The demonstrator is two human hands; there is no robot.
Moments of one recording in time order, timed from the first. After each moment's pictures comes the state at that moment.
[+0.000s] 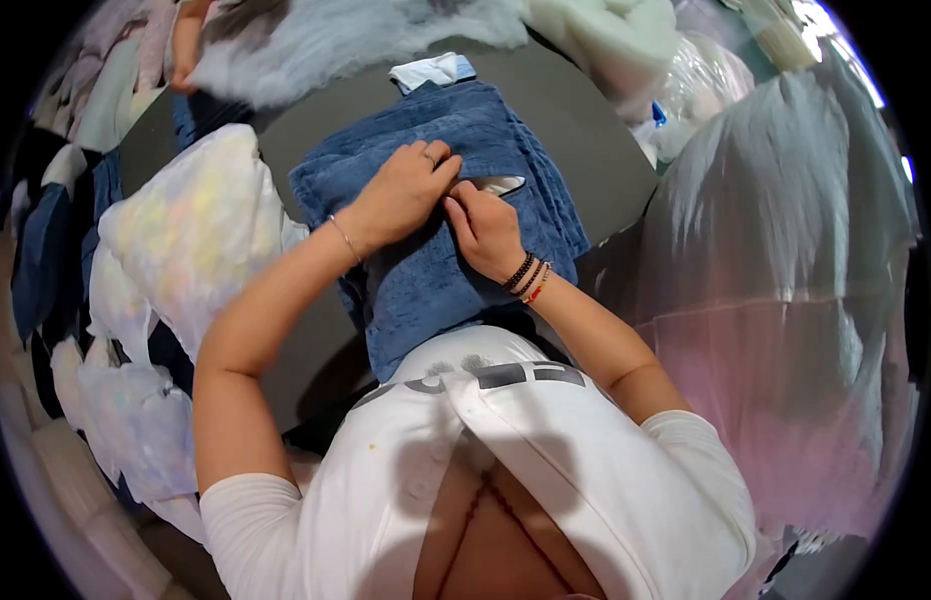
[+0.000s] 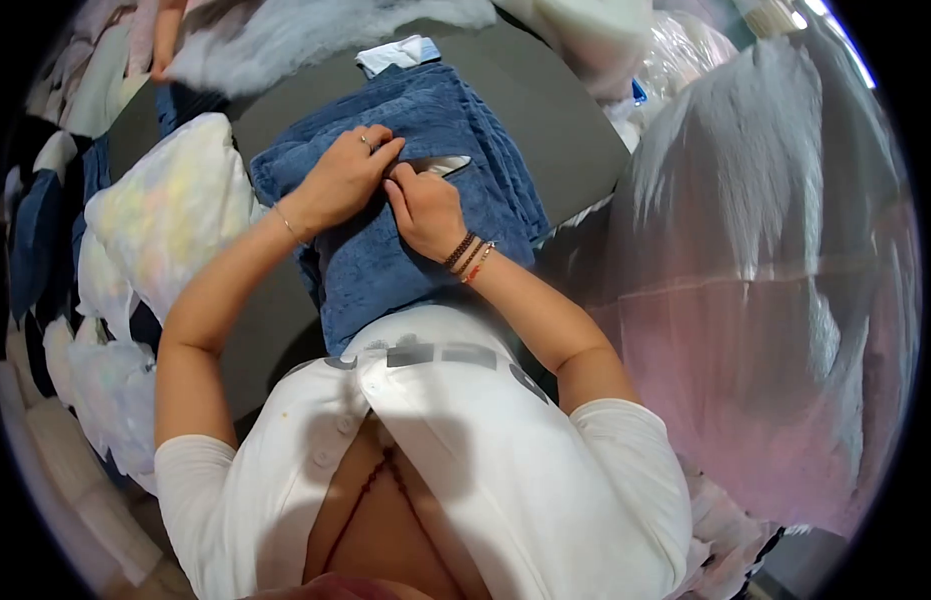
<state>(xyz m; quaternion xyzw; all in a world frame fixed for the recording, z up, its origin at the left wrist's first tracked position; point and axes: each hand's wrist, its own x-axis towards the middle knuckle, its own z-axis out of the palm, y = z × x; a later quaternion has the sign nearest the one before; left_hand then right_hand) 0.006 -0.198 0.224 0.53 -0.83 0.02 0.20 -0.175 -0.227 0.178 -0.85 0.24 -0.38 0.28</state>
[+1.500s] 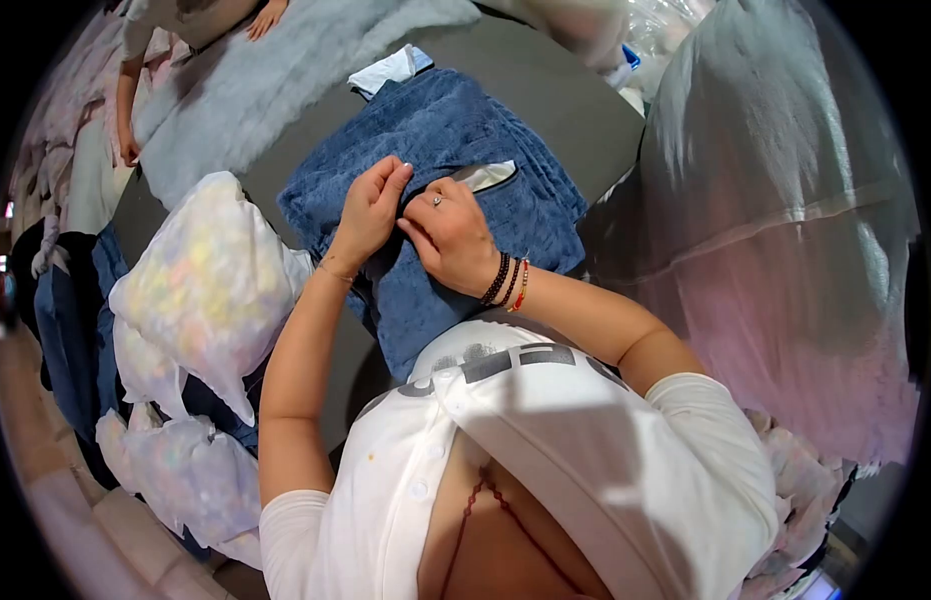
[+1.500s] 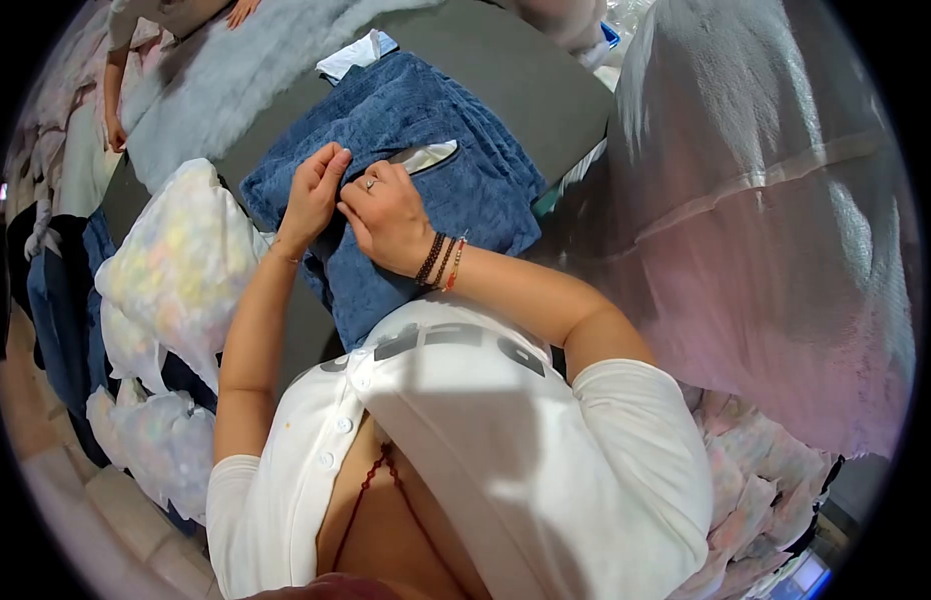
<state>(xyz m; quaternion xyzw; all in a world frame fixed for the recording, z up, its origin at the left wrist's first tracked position) 0.001 -0.179 0.200 0.54 -0.57 -0.37 0.49 -0.164 -0.193 0.202 -0.84 0.21 -0.44 0.22</state>
